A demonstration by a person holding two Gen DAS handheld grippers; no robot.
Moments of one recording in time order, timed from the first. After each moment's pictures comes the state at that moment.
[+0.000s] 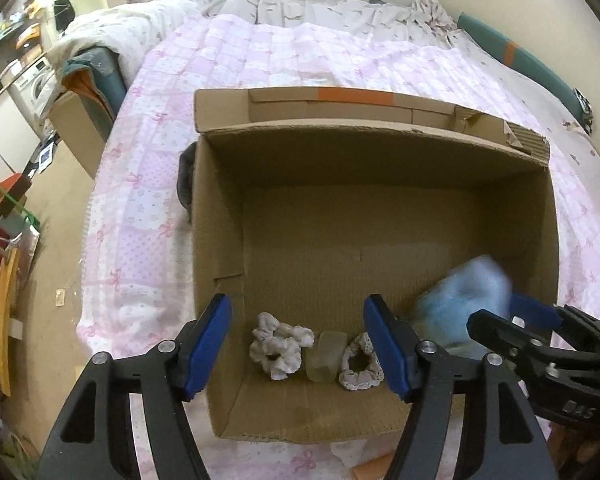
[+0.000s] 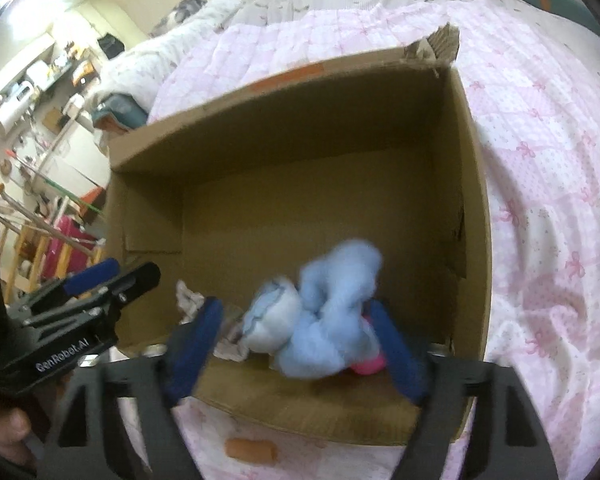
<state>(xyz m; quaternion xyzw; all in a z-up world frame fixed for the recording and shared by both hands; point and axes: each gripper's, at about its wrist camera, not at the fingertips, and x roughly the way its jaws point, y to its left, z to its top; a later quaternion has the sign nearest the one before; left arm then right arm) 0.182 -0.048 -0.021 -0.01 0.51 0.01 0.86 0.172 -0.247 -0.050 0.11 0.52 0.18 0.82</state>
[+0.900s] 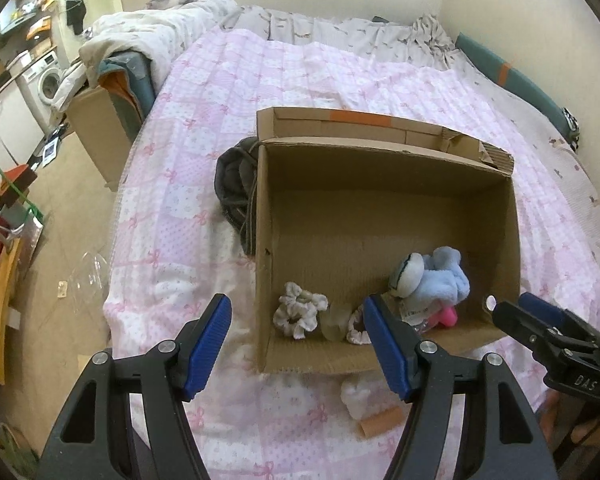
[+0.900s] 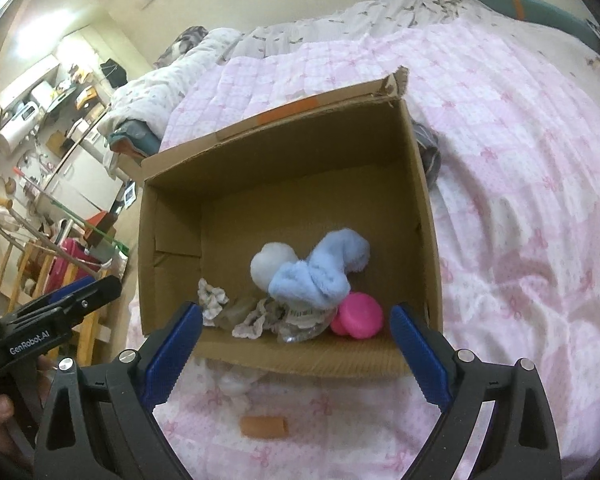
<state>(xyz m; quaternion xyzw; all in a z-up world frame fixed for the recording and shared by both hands) 0.129 -0.019 0.026 -0.04 0.49 0.01 0.87 0.117 -0.266 -0.017 0.13 0.49 0.16 0.85</state>
